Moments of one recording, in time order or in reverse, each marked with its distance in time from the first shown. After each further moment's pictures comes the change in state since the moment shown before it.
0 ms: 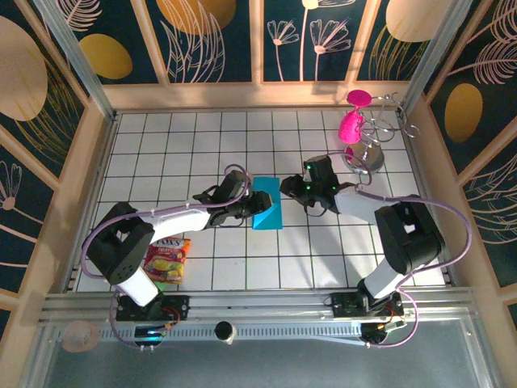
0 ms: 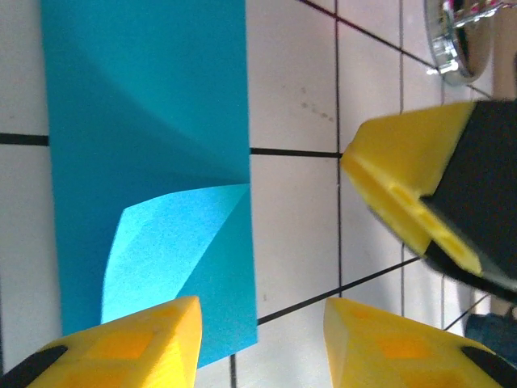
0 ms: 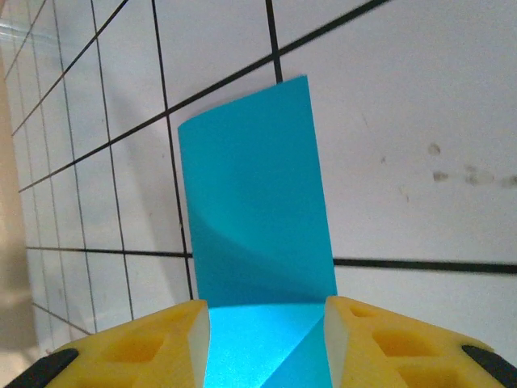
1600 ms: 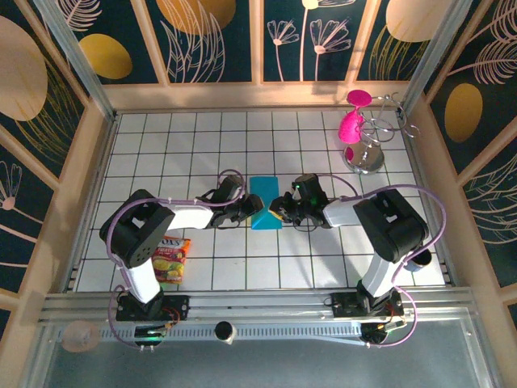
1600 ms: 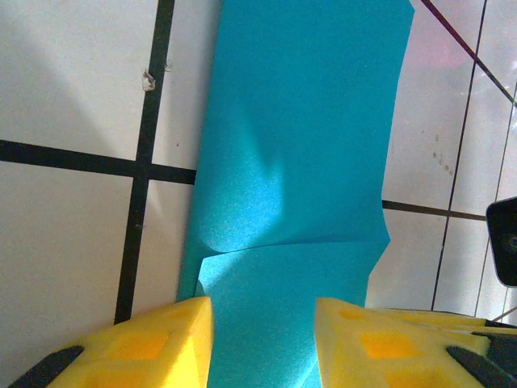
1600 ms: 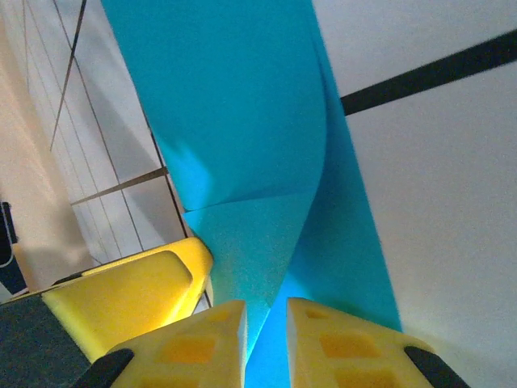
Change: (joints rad) left arm 0.070 0.156 -0.060 0.134 -0.001 -0.093; right arm 0.103 0.150 -0.110 0.274 -0.139 0.266
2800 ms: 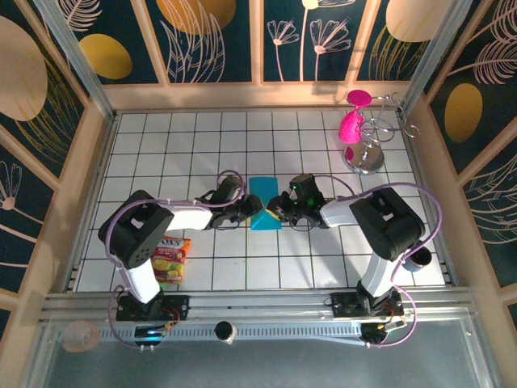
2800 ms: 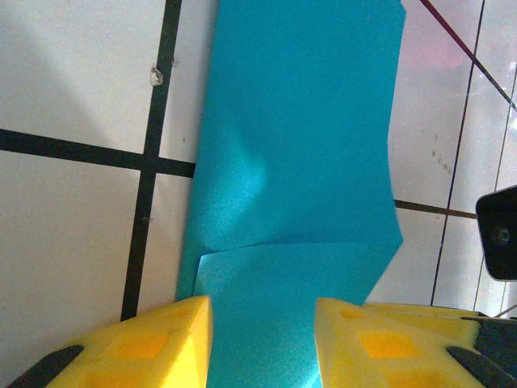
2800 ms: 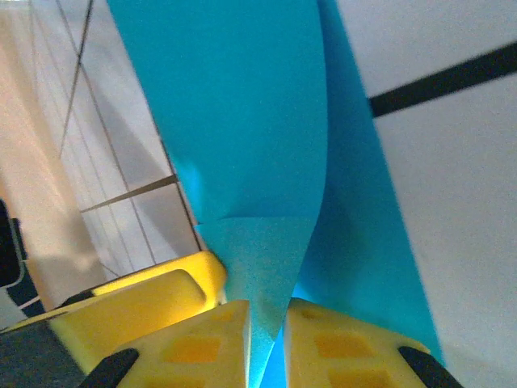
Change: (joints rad) left arm 0.000 -0.012 -0.016 0.011 0.000 -0.004; right arm 0.026 0.024 0.014 0.041 0.023 0.059
